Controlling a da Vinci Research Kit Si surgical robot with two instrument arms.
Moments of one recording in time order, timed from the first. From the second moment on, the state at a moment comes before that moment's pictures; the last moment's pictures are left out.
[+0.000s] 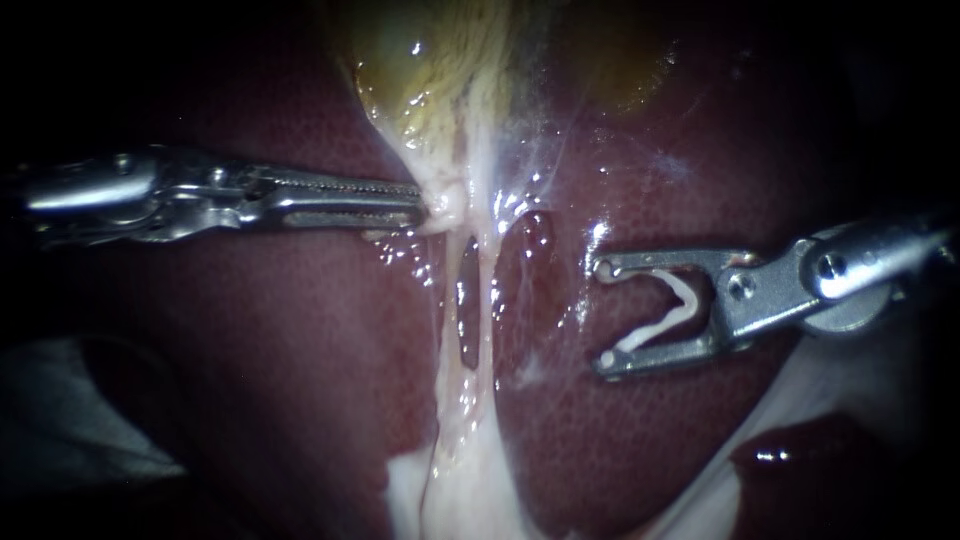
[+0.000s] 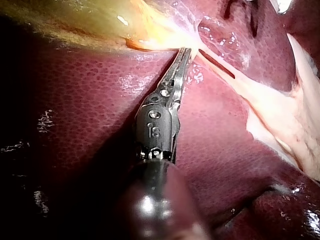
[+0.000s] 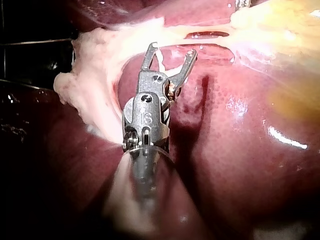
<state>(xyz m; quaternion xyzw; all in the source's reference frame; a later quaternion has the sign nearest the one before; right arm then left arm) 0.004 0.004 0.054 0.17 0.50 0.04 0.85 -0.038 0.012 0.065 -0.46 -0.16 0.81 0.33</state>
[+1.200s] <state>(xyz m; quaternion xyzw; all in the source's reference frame) 0.004 0.004 0.054 0.17 0.50 0.04 0.85 -0.031 0.017 0.057 -0.49 -0.15 0.80 0.31</state>
